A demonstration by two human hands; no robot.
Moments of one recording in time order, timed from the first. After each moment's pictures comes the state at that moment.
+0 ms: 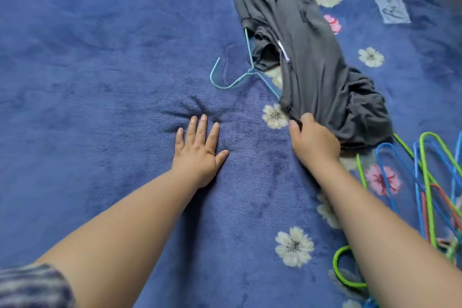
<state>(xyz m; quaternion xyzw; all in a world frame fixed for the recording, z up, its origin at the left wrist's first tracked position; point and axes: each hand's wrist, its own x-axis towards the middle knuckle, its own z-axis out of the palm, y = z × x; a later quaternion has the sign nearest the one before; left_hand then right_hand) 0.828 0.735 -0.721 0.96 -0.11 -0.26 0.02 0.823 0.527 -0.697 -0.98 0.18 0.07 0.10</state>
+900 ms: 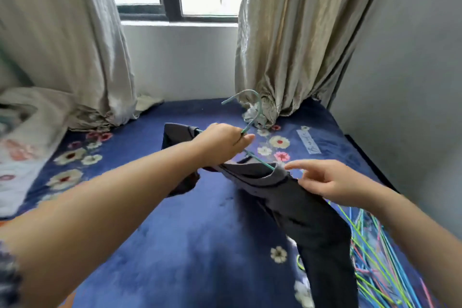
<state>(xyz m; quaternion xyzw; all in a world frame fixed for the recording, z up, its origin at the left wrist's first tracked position) 0.702 0.801 -0.215 0.95 -0.30 -0.01 0.12 0.611 0.586 -0.241 -0.92 -0.12 0.08 0.35</state>
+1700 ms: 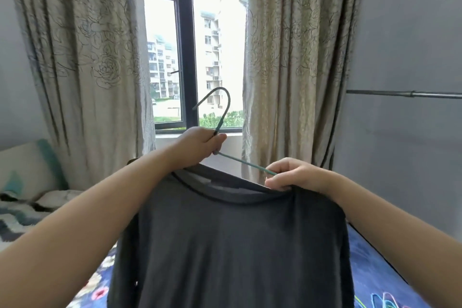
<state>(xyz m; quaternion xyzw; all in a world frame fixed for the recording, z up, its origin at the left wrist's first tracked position) 0.618 0.933 0.022 0.91 -0.27 0.12 0.28 0.572 0.712 -0.019 -0.82 -0.28 0.10 0.49</state>
